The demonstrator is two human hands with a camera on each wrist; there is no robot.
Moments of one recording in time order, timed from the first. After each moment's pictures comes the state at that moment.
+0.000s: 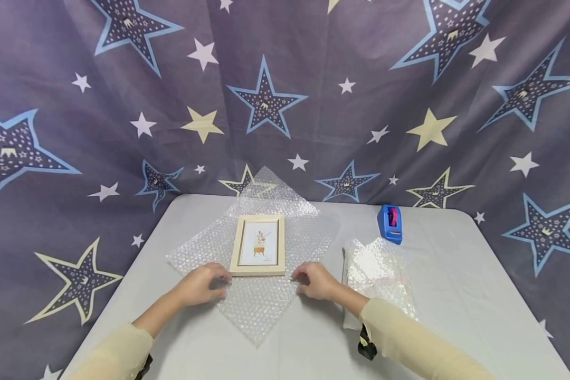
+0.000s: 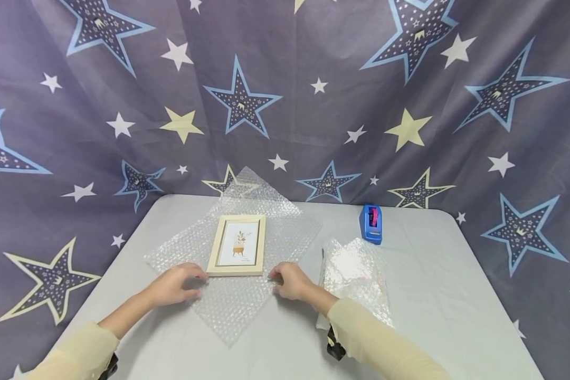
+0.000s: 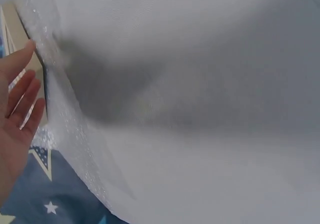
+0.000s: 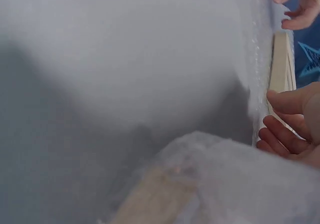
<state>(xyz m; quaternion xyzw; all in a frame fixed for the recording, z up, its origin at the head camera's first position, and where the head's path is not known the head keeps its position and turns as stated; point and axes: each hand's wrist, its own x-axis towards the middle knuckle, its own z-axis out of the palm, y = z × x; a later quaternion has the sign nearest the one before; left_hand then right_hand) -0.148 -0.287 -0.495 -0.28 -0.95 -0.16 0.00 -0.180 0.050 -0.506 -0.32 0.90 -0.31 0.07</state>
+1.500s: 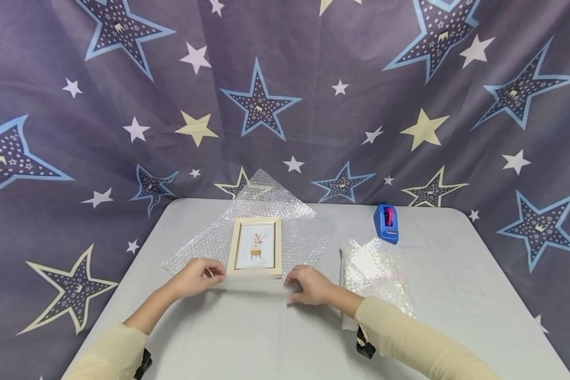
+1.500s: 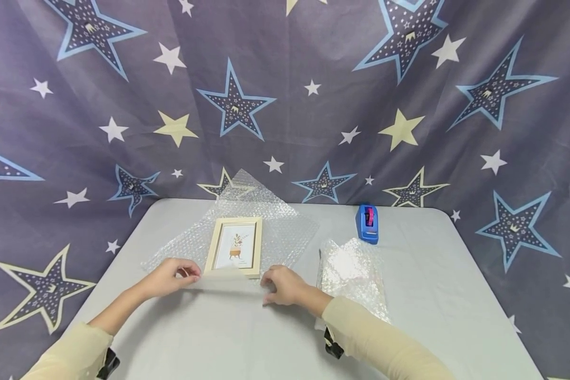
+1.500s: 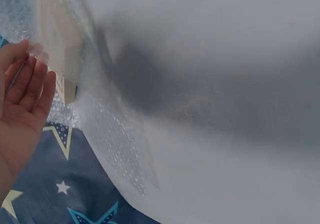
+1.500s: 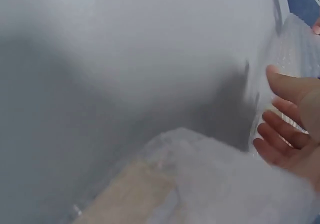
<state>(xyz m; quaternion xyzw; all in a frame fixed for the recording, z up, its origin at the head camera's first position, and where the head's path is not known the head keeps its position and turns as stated) -0.163 -0.284 -0.470 -0.24 -0.92 -0.31 -0.04 -0.177 0.045 -0.501 -0.38 0.90 -0.23 0.05</state>
